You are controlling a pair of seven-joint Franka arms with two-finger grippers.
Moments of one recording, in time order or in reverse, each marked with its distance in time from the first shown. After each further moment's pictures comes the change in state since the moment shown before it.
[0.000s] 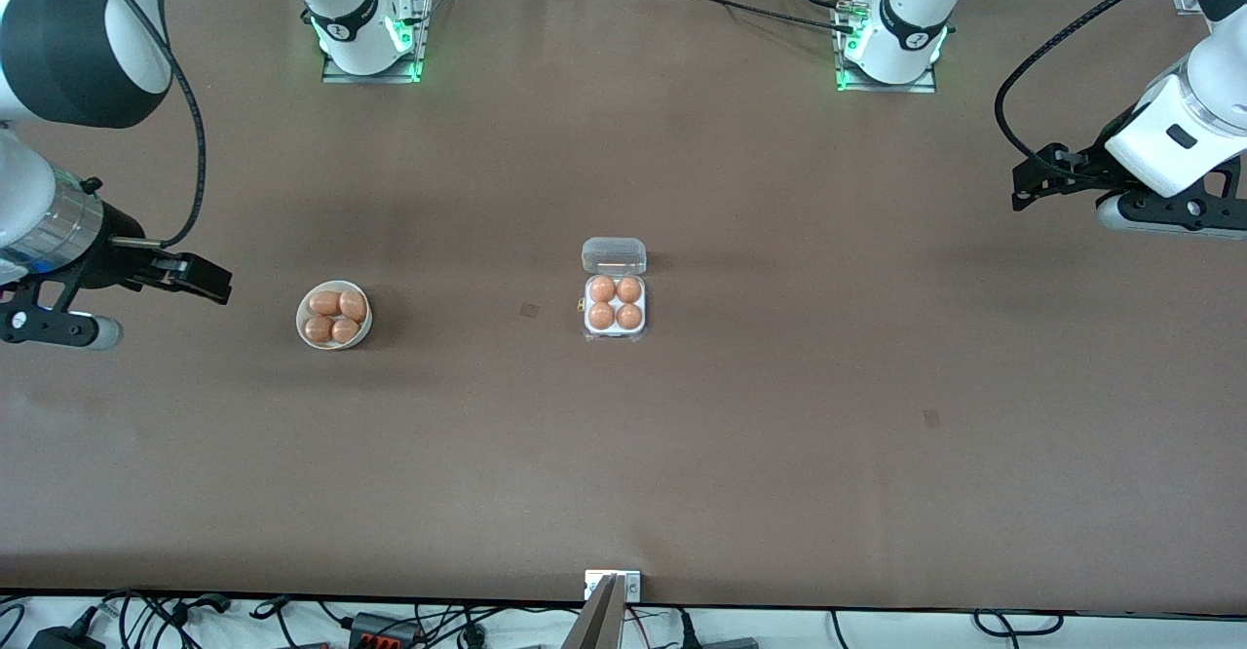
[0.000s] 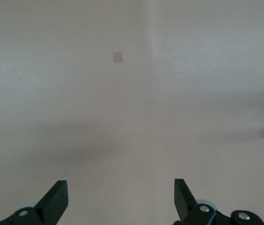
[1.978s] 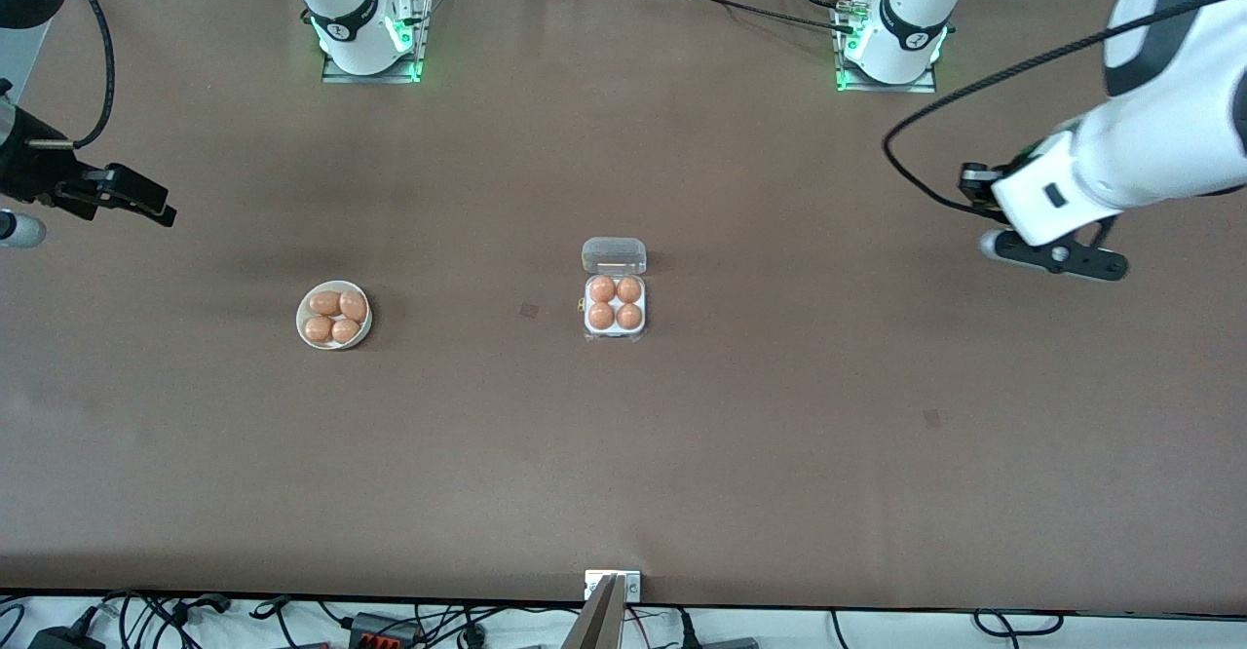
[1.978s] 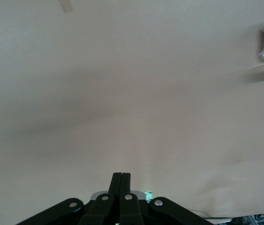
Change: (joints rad) left arm -0.043 0.224 -0.148 0.241 -0.001 -0.311 -0.079; right arm -0.322 -0.384 0.277 -0.512 -0.061 0.150 -0.130
